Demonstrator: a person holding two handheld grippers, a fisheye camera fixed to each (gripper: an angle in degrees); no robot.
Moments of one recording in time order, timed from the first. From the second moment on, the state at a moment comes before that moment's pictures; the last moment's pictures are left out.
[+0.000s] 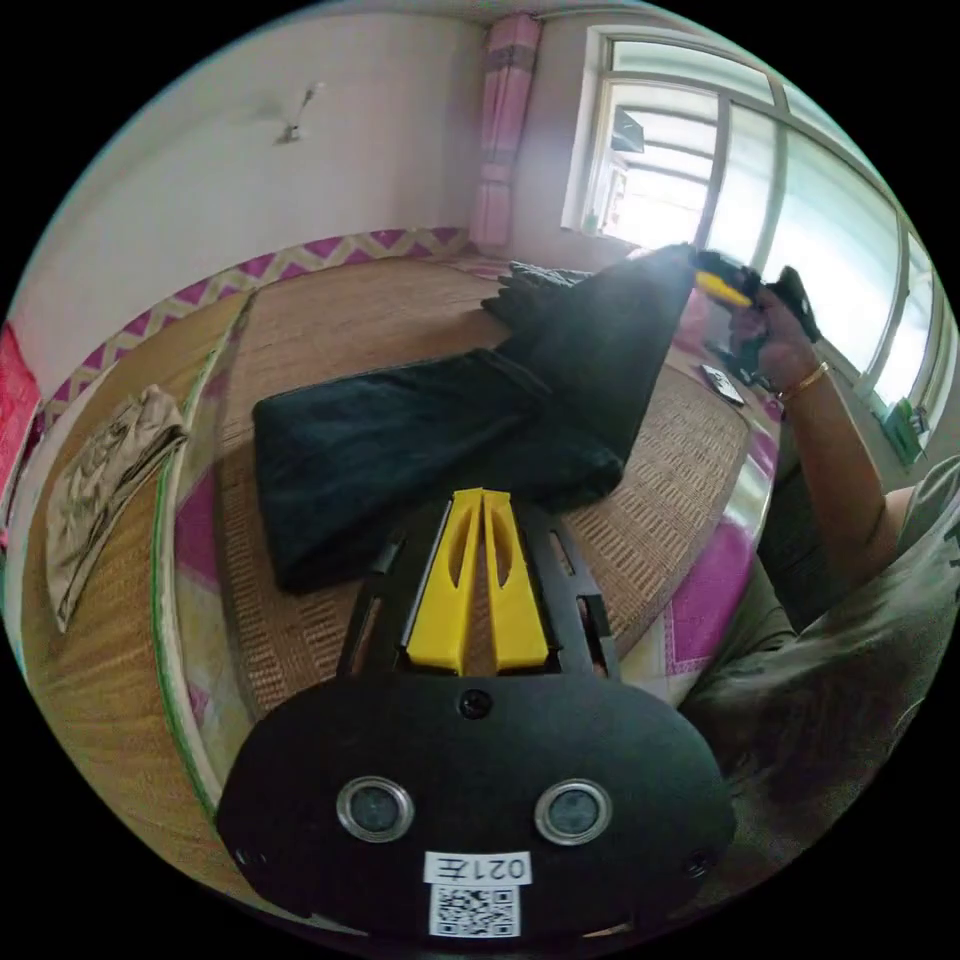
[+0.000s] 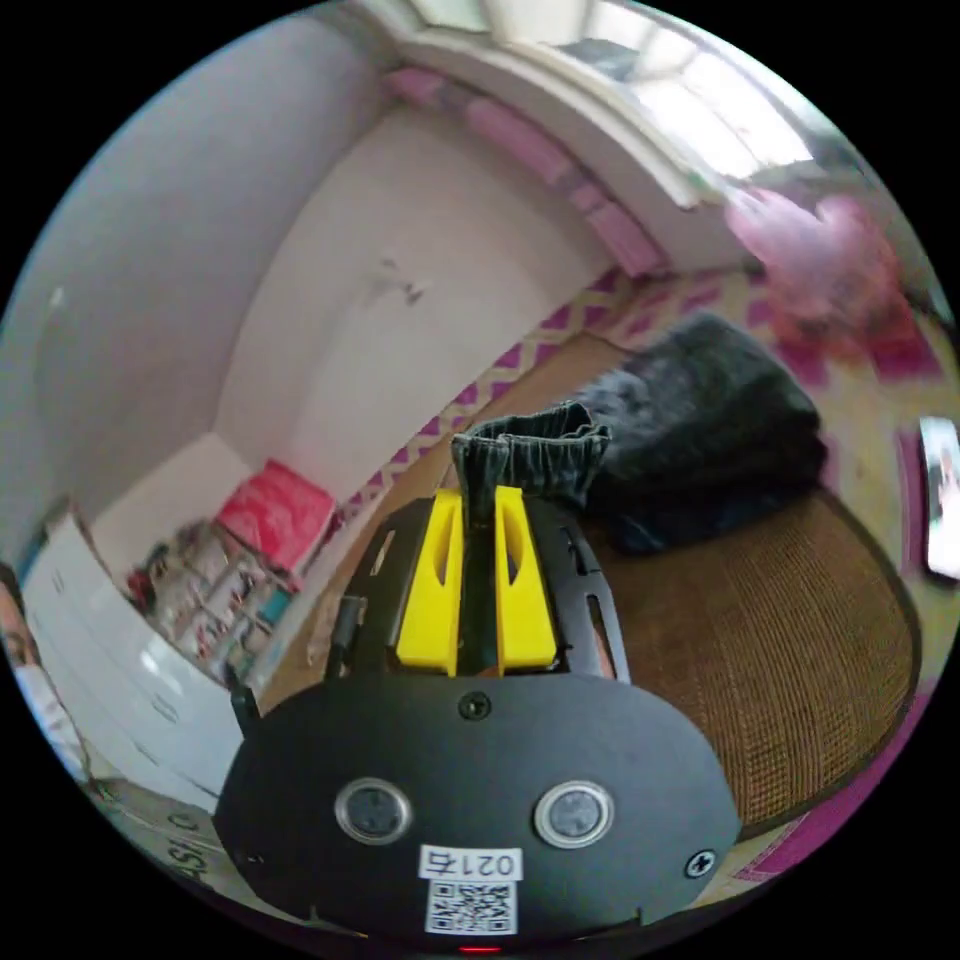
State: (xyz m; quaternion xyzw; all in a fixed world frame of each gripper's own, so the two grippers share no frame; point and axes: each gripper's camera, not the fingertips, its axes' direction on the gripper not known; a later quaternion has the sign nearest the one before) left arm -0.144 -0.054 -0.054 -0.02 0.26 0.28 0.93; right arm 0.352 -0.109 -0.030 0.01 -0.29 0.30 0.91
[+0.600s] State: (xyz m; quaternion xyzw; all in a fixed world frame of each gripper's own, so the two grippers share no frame) left arm -0.310 -0.062 -0.038 -0.02 0.22 0.14 0.96; right arm -0.165 -0.149 0.044 -0.10 -0.26 -0.20 0.94
